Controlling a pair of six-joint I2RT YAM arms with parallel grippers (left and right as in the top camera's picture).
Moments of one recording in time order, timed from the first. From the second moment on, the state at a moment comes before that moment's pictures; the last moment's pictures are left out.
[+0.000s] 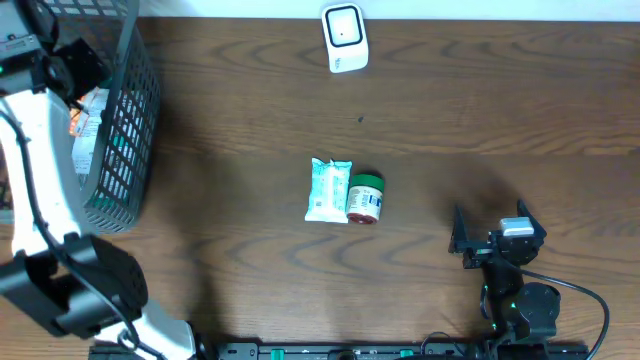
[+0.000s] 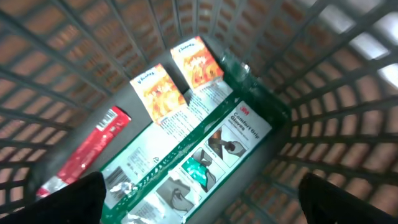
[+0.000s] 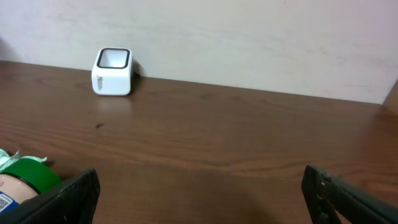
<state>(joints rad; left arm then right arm) 0.36 1.82 1.81 -0.92 -0.17 -0.32 0.04 0.01 0.01 -0.07 -0.02 -0.08</state>
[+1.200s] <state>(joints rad) 0.59 1.96 1.80 -0.83 0.11 -0.44 0.04 0.01 0.01 -0.07 -0.02 -0.08</state>
